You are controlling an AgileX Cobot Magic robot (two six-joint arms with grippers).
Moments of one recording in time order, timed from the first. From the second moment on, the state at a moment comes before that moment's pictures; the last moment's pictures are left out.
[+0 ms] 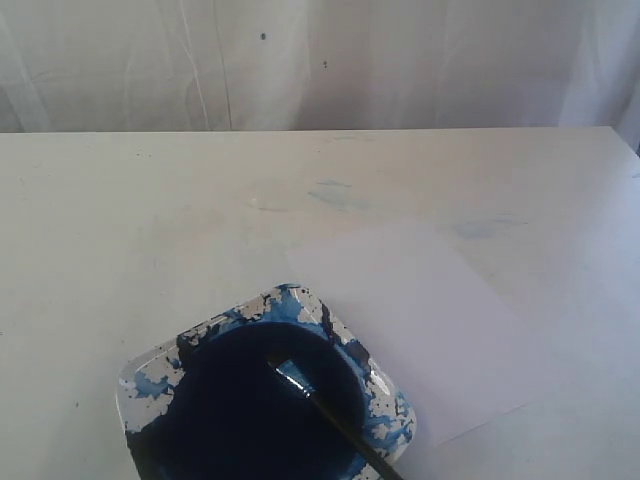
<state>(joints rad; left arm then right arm) 0.02 0.09 0.02 -0.11 -0.42 -0.12 0.09 0.00 0.00 -0.20 -0.36 0.42</state>
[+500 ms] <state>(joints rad) 0.02 0.93 -0.67 0.83 -0.53 -1.04 0.09 0.49 -0.42 -1.11 -0.50 1.30</state>
